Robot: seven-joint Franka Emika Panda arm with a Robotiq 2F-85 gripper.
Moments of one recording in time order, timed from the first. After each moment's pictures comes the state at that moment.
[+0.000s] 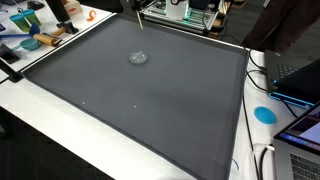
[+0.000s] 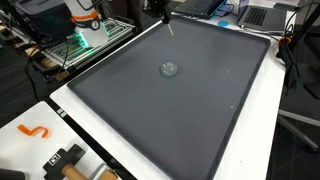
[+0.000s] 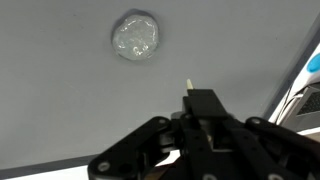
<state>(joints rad) 0.00 -0.24 -0.07 -2.51 0.52 2.45 -0.57</state>
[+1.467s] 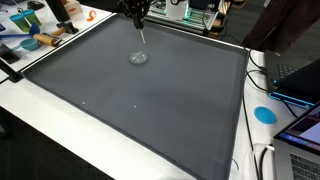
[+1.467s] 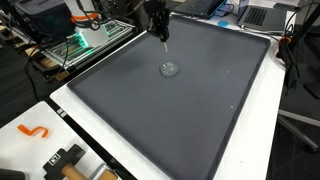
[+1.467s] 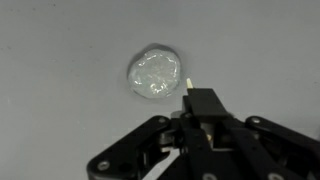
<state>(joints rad) 0.03 -0.07 -0.05 -2.49 0.33 2.49 -0.46</state>
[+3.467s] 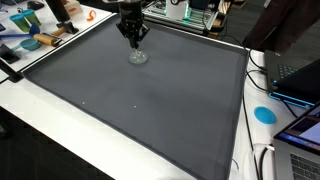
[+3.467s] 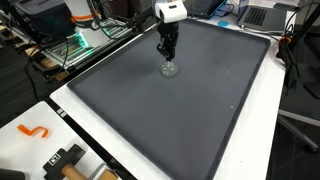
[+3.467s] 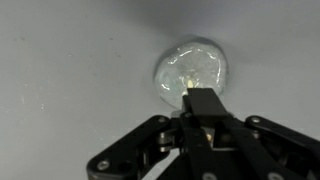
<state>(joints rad) 0.03 0.17 -0.01 -2.39 -0.03 2.63 -0.10</state>
